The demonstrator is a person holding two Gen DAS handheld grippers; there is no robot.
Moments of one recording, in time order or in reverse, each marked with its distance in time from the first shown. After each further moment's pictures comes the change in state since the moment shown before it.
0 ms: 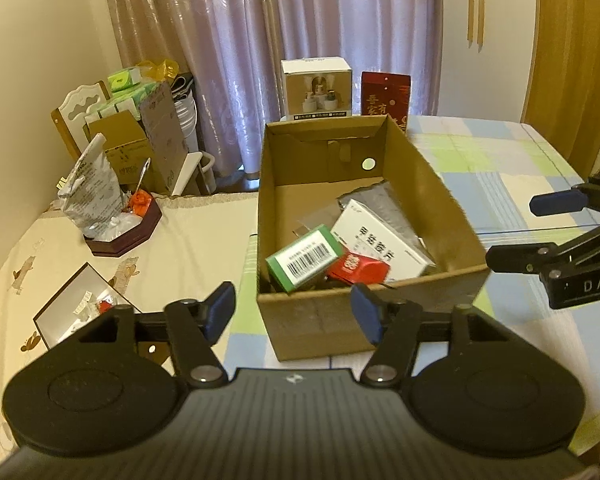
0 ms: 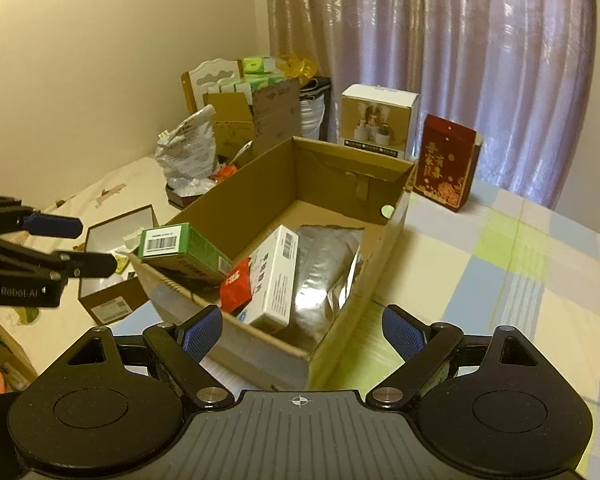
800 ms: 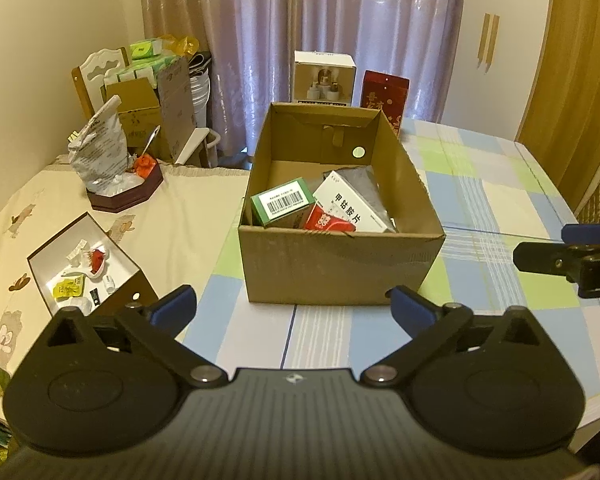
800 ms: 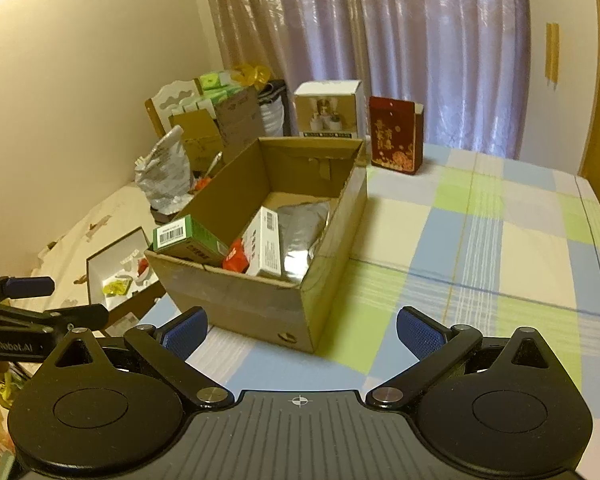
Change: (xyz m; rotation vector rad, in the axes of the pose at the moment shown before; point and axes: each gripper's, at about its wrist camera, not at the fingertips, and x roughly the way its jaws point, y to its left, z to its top) left arm -0.054 -0.016 -0.036 -0.137 0.023 -0.005; right arm -0.075 0.008 -0.028 0.192 0.004 -0.060
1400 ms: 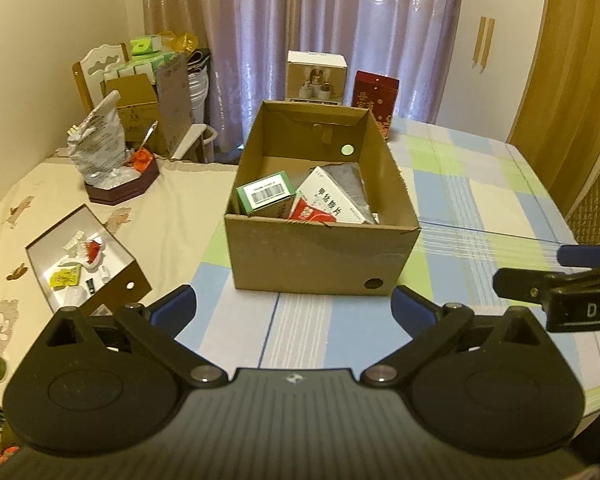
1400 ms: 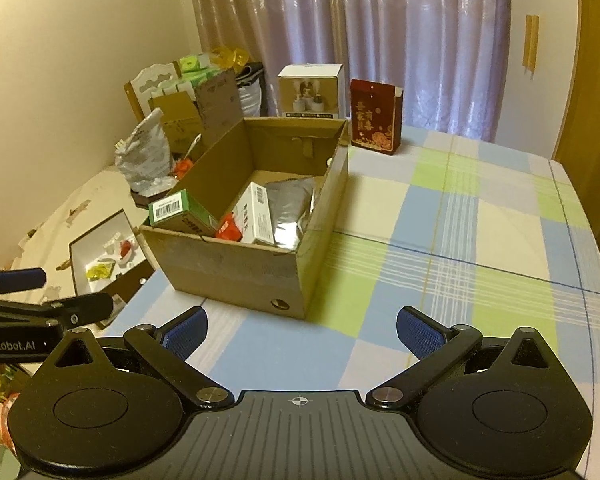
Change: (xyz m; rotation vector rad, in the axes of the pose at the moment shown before) left arm -0.023 -0.015 -0.006 -0.027 0.011 0.000; right arm -0.021 0.020 -0.016 0.001 0.042 -0.081
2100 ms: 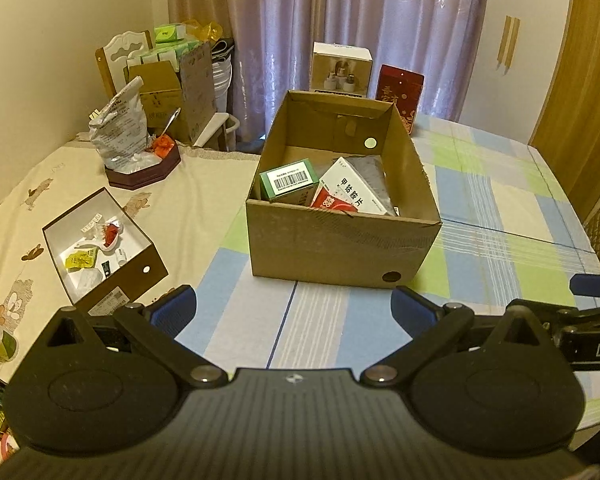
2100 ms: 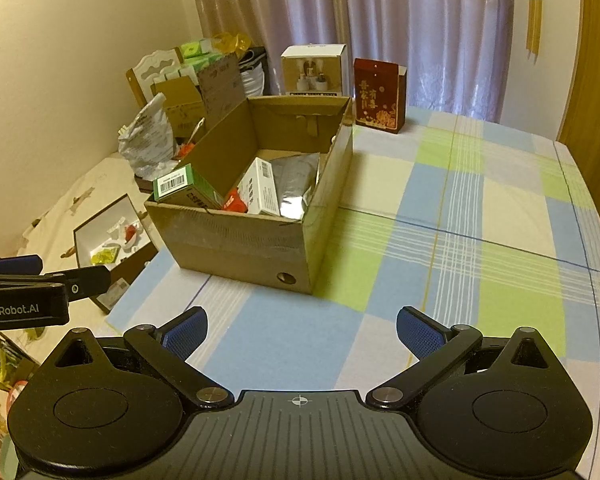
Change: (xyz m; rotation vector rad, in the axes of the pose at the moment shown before) left arm 0.003 0.004 -0.005 -0.053 0.020 0.045; right arm 0.005 0.003 -0.012 0.016 0.048 0.017
